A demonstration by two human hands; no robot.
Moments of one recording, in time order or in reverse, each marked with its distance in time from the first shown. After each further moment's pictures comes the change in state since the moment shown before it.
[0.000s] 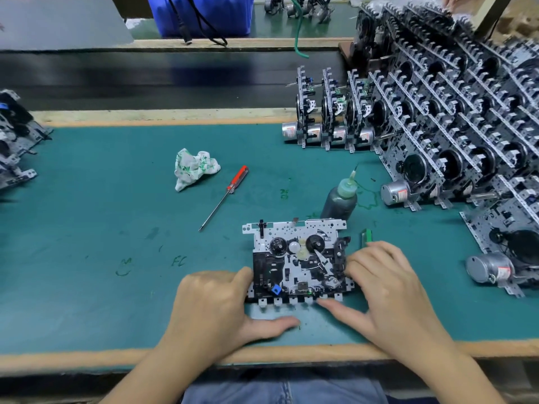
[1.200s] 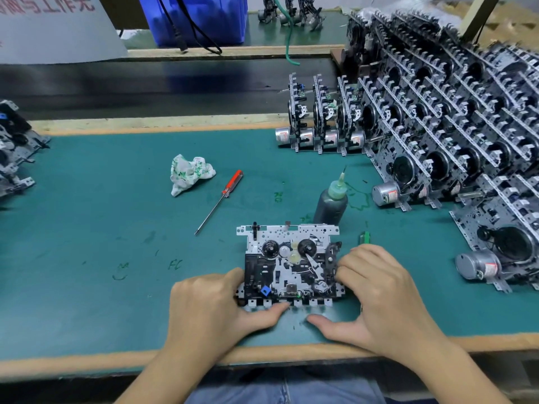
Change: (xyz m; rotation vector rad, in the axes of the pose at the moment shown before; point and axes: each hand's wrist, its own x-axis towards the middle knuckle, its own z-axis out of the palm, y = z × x) left_hand -0.003 0.003 0.002 -0.087 -0.050 -0.216; right_hand 0.002 -0.002 -0.004 0.075 0.012 -0.024
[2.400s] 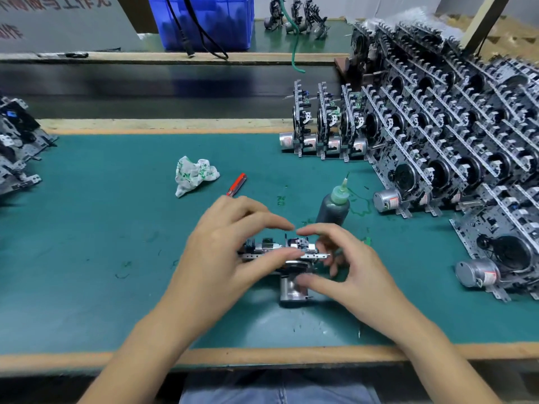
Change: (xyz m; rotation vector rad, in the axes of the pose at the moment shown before) left_hand 0.047 0.020 -0.047 -0.392 0.000 0.150; right_hand 0.038 -0.014 -0.009 0.753 -0.212 0.425
